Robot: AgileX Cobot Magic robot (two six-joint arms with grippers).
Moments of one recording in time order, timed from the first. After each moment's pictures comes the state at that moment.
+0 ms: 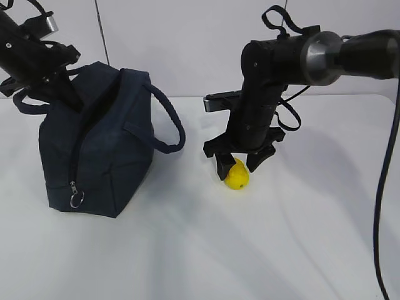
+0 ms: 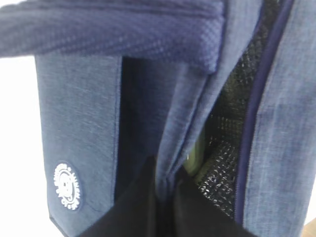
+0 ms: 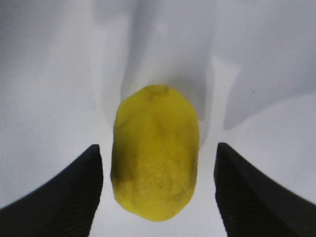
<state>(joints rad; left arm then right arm) -0.06 2.03 -1.70 -0.56 1.21 0.19 0.37 2.28 -1.78 0.11 1.04 0.01</state>
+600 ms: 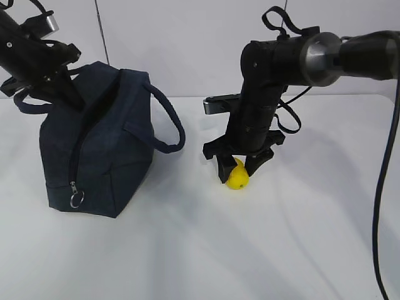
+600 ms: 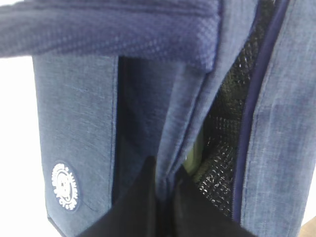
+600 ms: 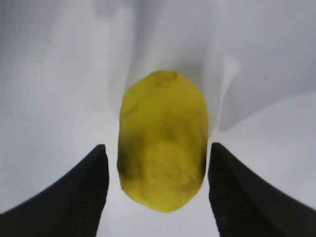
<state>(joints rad) -0.06 2.03 -1.70 -0.57 1.21 0.19 0.37 2.28 -1.78 0.13 1.07 0.01</state>
